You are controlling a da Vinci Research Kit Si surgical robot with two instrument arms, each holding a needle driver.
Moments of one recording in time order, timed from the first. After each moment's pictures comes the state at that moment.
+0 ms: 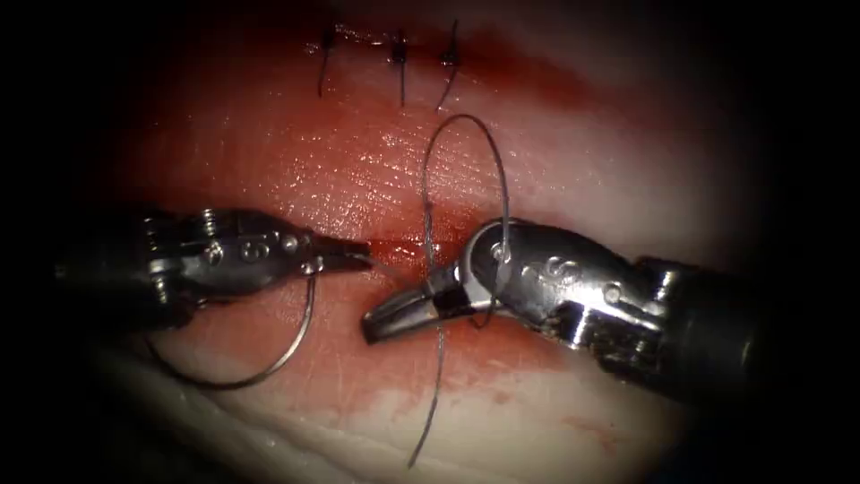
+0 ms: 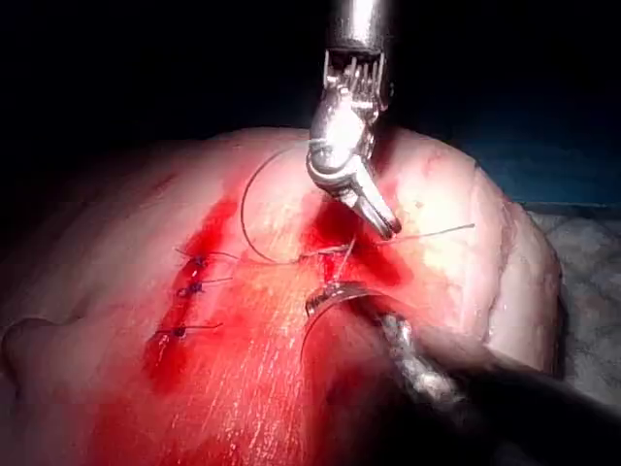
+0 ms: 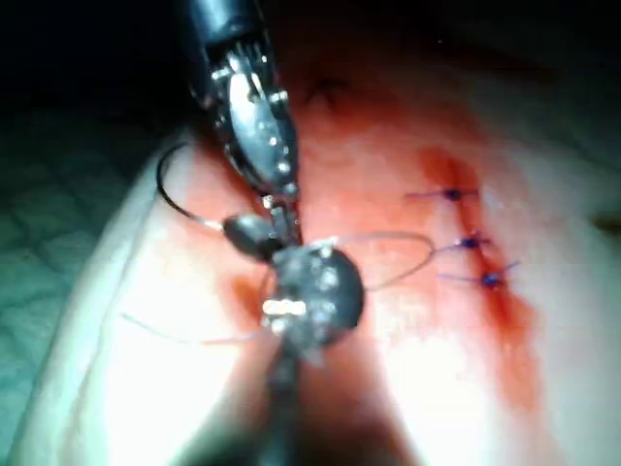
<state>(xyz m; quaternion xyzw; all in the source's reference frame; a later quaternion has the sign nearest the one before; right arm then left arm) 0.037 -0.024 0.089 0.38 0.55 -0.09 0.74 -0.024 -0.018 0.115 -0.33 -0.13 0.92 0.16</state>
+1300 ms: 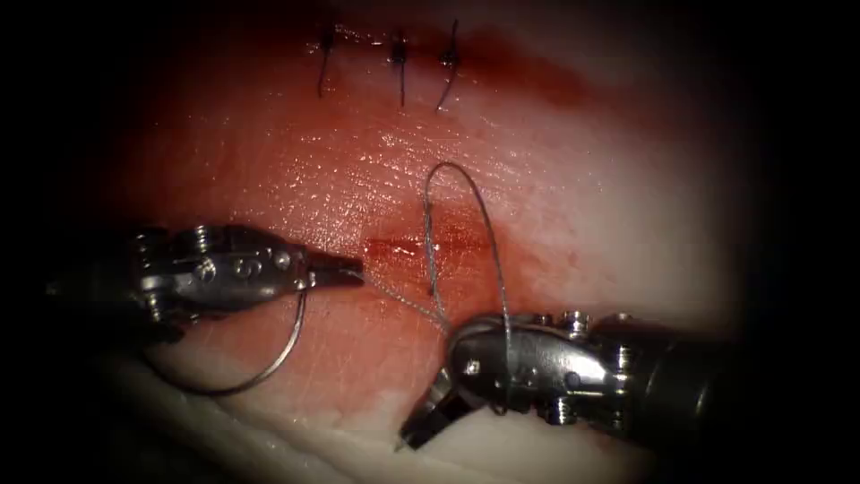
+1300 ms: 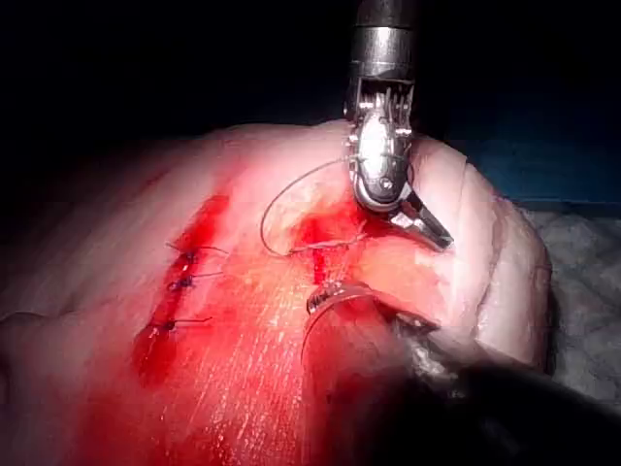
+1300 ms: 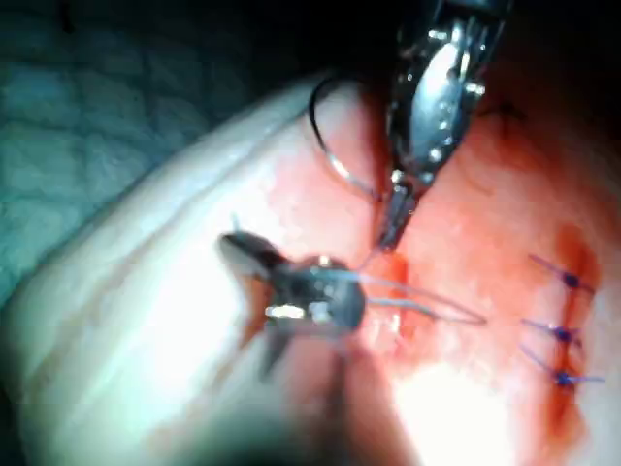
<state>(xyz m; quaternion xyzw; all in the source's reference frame) 0.036 -0.030 0.094 0.35 0.41 -0.29 0.79 -0.023 -0.019 0.115 -0.33 -0.13 0.92 0.15</state>
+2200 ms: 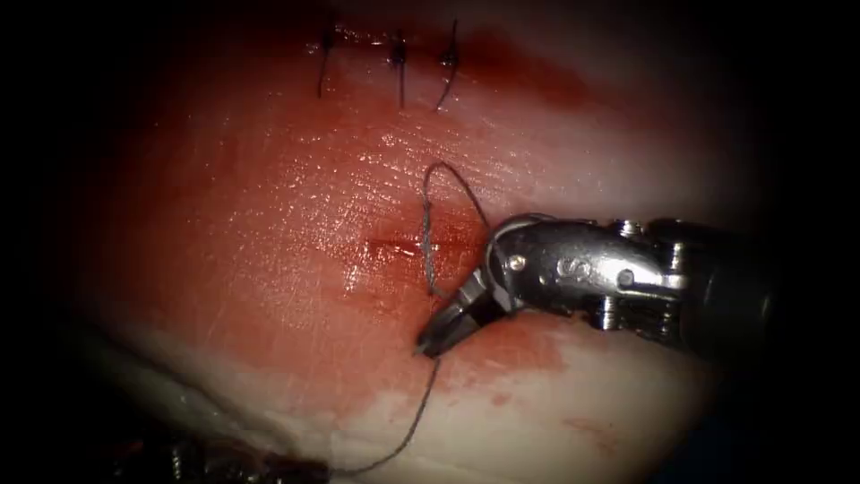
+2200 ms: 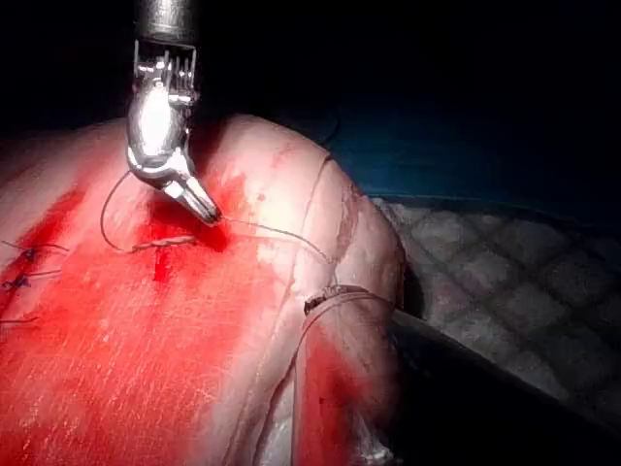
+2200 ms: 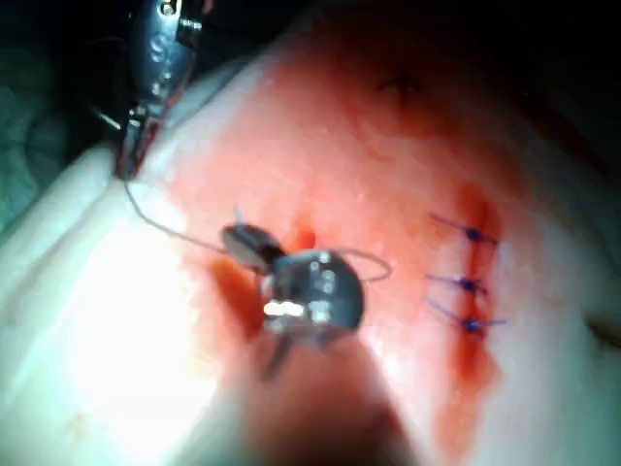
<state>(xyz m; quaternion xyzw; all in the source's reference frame) 0.035 -0.022 0.091 0.32 0.51 -0.15 0.78 -0.023 -0.036 0.113 -0.29 -0.16 0.94 0.11</state>
